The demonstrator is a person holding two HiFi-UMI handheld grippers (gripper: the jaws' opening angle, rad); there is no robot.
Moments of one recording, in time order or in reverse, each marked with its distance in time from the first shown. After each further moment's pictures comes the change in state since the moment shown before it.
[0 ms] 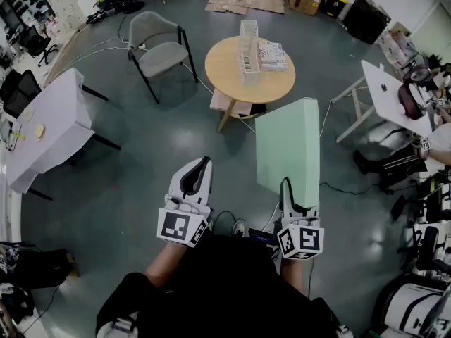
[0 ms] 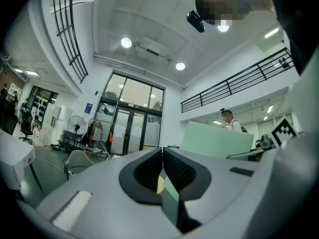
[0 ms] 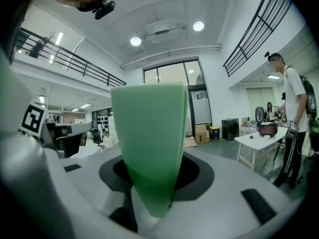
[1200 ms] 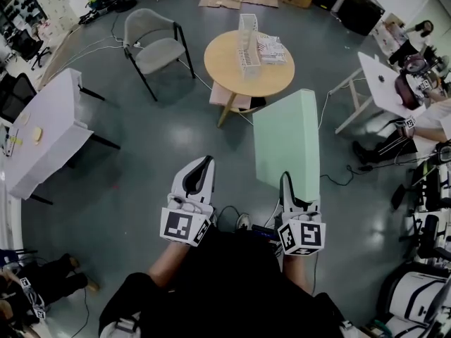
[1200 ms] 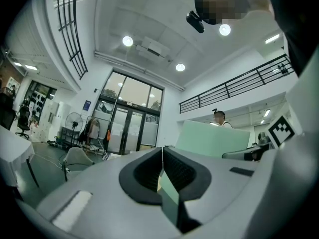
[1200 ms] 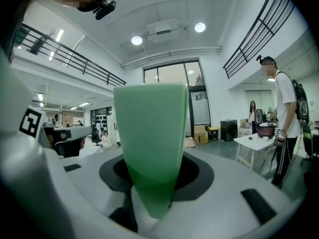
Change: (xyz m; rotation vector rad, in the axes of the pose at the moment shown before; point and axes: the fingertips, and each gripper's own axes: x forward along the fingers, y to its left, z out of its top) left arm -0.023 0.023 -0.003 -0.027 0.001 -0.036; right arm 0.001 0.043 0.004 -0.015 -0.001 -0.020
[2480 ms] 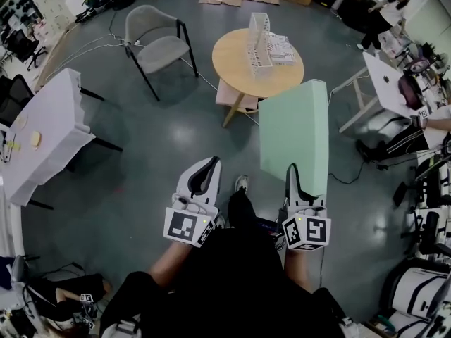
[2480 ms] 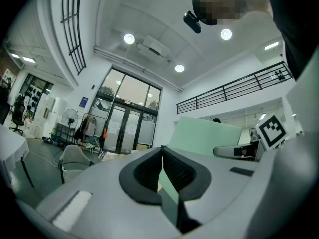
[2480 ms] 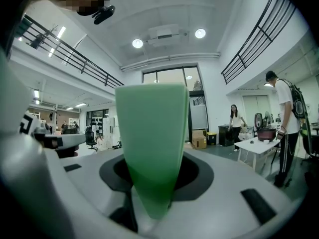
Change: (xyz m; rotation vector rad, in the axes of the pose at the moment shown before) left arm 0.000 0.072 -0.011 -0.025 0.006 -0.058; right arm 0.060 0.053 0.006 -0.018 -0.058 -0.047
